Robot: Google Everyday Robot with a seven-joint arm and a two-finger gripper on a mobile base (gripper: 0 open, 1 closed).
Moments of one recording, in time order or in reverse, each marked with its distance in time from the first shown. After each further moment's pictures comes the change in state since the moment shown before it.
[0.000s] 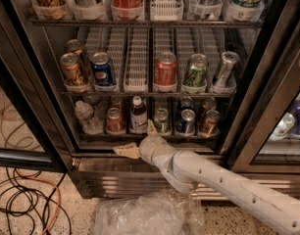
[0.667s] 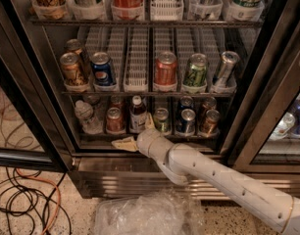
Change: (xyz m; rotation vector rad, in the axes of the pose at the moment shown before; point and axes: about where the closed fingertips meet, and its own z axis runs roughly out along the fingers) arm -0.006 -0.015 0.025 0.017 -0.038 -0.065
